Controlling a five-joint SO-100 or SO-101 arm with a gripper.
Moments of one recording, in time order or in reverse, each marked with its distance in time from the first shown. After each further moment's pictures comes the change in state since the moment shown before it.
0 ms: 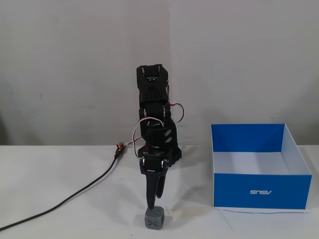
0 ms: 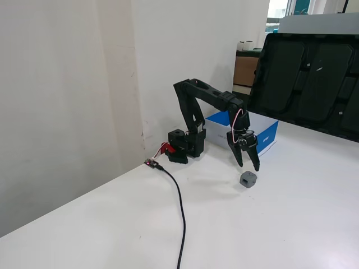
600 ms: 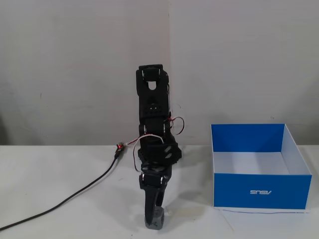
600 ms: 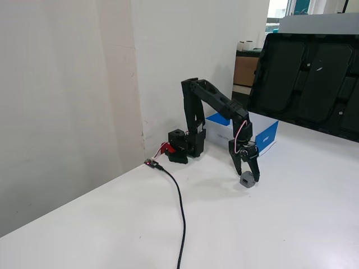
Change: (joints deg) arm 1.1 -12.7 -1.5 -6.1 0.6
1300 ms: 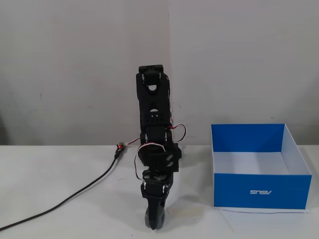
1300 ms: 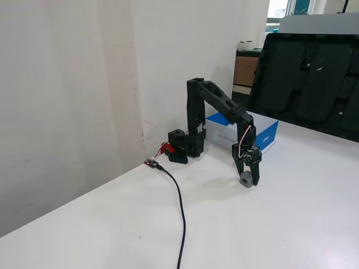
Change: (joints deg) arm -0.8 -7.3 -3.8 -1.7 -0.3
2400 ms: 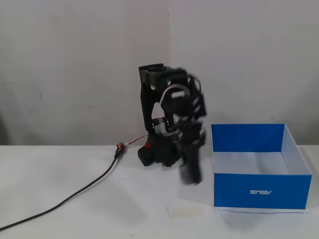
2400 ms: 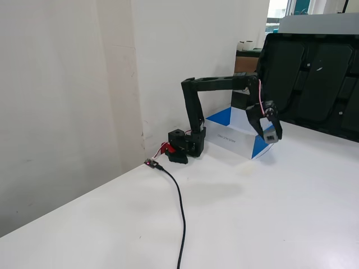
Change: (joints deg) arm -18.7 12.7 -30.7 27.3 -14.3
